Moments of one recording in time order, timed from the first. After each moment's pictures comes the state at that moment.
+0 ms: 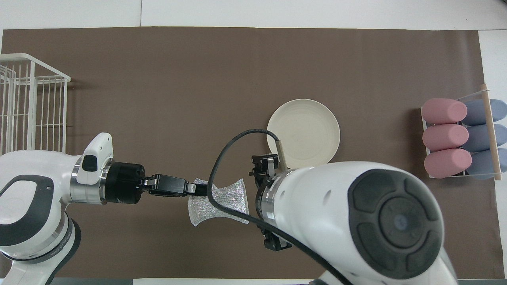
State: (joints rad) left arm -0.17 -0.26 -0.04 -2.37 -1.43 1.67 0.37; right arm 0.38 -0.11 0.28 -1.76 0.26 1.79 2.06
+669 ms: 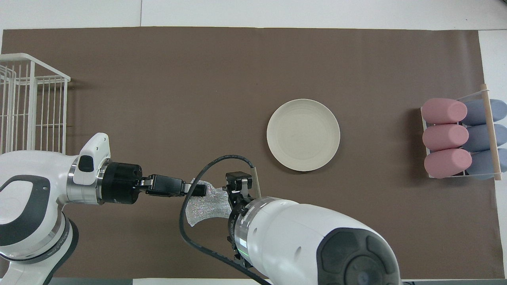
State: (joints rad) left arm -0.17 -0.26 -0.03 -2.37 -1.43 1.65 0.38; right arm 0.47 -0.15 0.27 -1.89 0.32 2.02 2.12
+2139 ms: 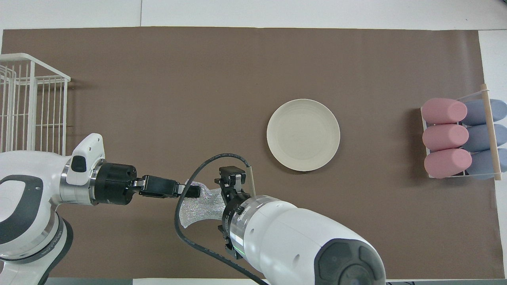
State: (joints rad) left arm -0.14 -0.26 -0.02 -2.37 -1.43 1.61 0.38; right arm 0.50 -0.15 0.27 -1.96 0.32 2.19 2.12
